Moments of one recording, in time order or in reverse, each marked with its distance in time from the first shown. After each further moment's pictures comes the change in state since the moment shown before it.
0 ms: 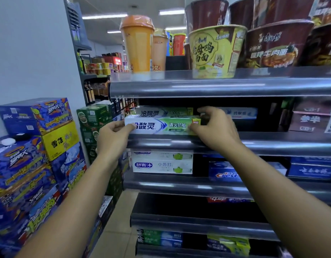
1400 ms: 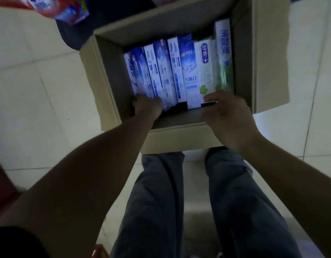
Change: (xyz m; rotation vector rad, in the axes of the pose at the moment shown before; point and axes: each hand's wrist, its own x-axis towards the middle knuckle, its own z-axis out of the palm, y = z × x) left_hand -0.708 -0.867 0.184 1.072 -0.635 -1.205; right_hand -0.721 0.660 0.336 0.182 -0.796 1.224
